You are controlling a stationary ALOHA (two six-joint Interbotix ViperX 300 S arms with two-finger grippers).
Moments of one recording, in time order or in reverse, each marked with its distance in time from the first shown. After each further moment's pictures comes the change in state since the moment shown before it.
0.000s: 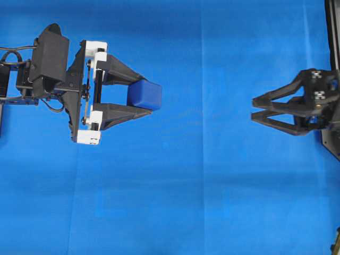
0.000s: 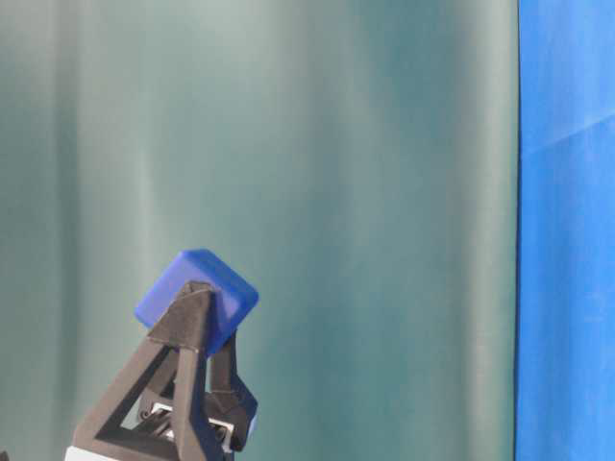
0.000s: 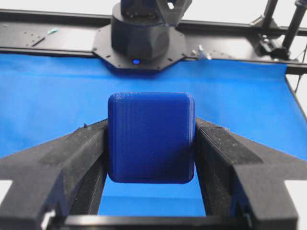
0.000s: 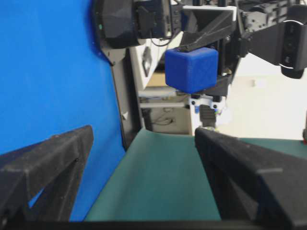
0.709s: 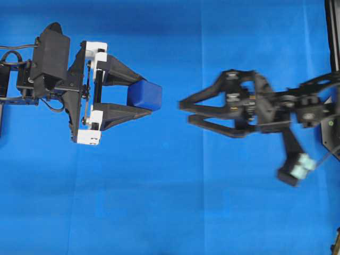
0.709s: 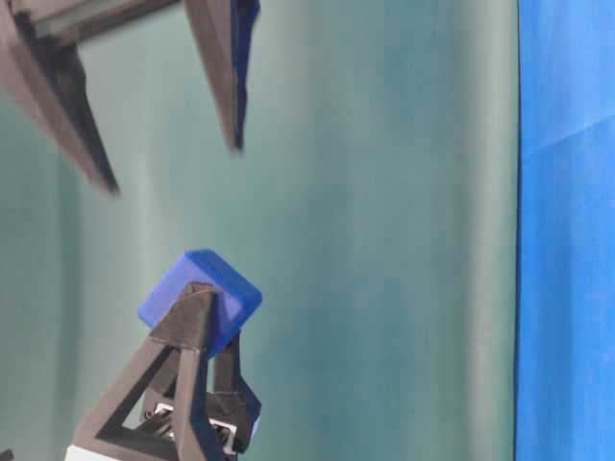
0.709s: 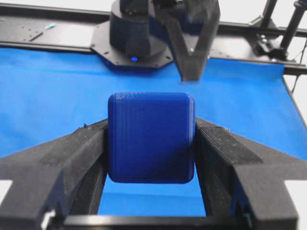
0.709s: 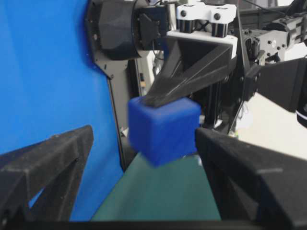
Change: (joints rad) left arm 0.000 0.000 -0.002 0.000 0.009 -0.023; right arm -0.015 0.439 -0.370 0.002 -0.002 0.002
